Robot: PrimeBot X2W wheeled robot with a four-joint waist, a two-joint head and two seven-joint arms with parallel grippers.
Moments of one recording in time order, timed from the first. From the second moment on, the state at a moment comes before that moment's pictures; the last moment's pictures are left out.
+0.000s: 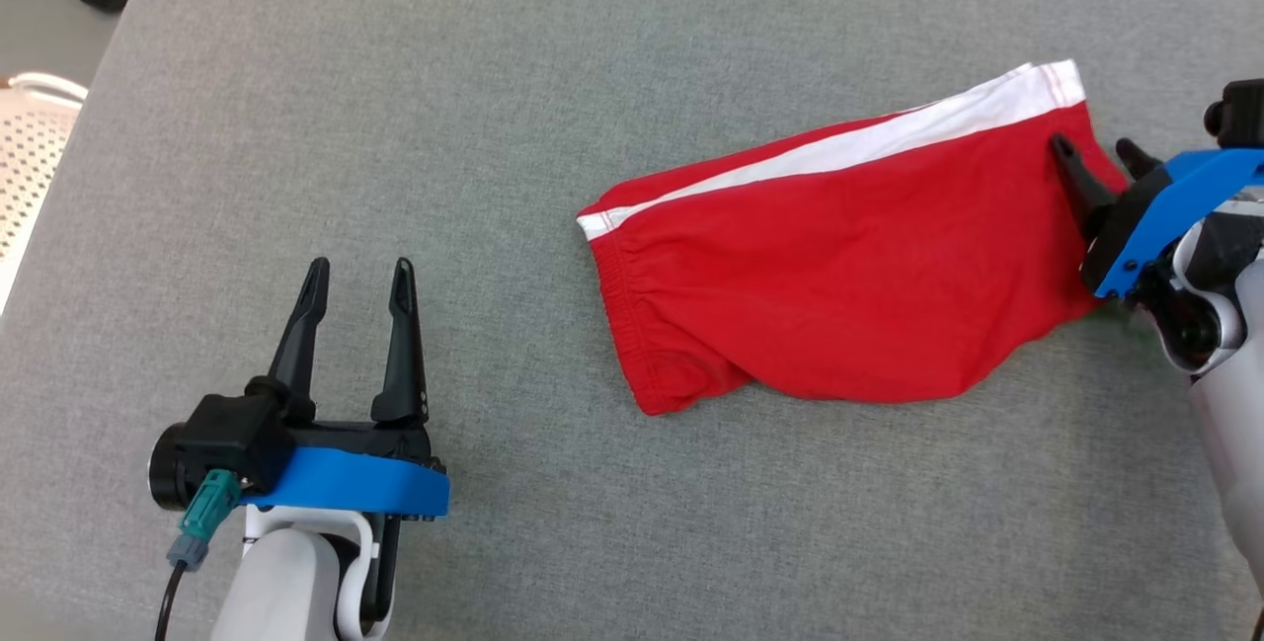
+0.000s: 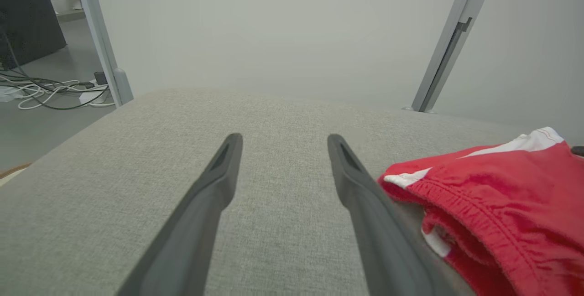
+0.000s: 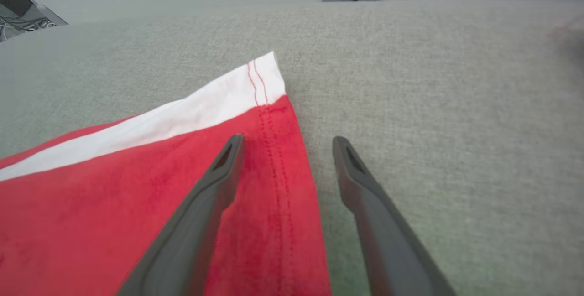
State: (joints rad) left arm -0.22 0.07 -0.12 0.21 -0.25 -0.10 -0.26; right arm -0.82 -0.36 0.16 0.85 0.53 0.13 0.19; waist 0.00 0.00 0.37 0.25
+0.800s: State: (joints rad) left arm -0.21 0.06 -0.07 0.25 -0.21 -0.13 -0.26; right arm -0.70 -0.39 0.19 0.77 0.57 0.13 0.09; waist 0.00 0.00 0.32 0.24
